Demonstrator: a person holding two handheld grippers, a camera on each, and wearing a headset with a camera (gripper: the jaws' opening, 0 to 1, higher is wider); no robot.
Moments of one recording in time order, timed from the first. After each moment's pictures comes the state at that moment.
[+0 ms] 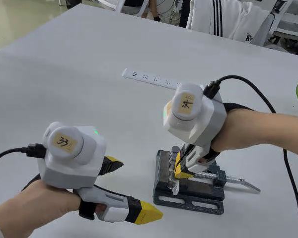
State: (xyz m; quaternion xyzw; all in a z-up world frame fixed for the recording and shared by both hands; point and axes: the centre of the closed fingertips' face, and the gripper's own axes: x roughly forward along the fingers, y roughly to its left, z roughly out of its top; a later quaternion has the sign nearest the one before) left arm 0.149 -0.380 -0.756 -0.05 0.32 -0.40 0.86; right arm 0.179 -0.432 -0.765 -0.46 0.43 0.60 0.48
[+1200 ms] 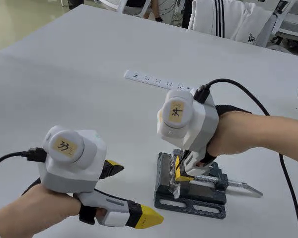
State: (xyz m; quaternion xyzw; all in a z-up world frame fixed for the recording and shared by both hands) left arm 0.150 -0.381 -0.758 -0.06 0.32 -0.40 0.86; right arm 0.183 -0.430 -0.769 -0.48 0.44 0.60 0.47
